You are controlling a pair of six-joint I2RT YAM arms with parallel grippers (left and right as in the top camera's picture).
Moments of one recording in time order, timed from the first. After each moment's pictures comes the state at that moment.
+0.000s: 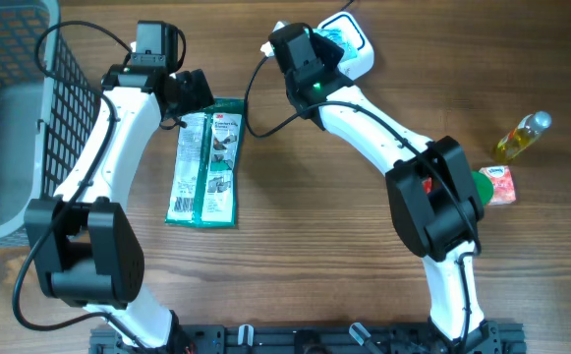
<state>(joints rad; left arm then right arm) -0.08 1.83 1.47 -0.79 -0.12 -0.42 0.55 2.22 1.74 -0.24 0.69 -0.73</state>
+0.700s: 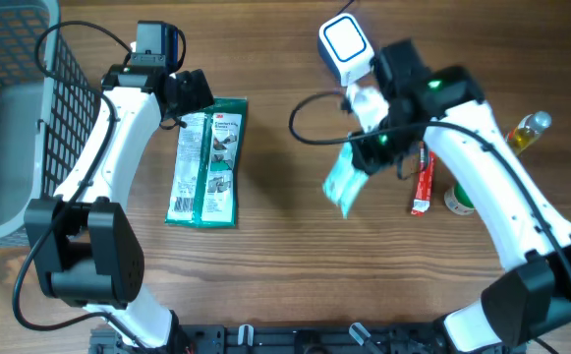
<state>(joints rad) -0.08 1.83 1.47 -0.79 -0.12 -0.42 0.36 1.69 1.50 -1.28 -0.27 -0.09</state>
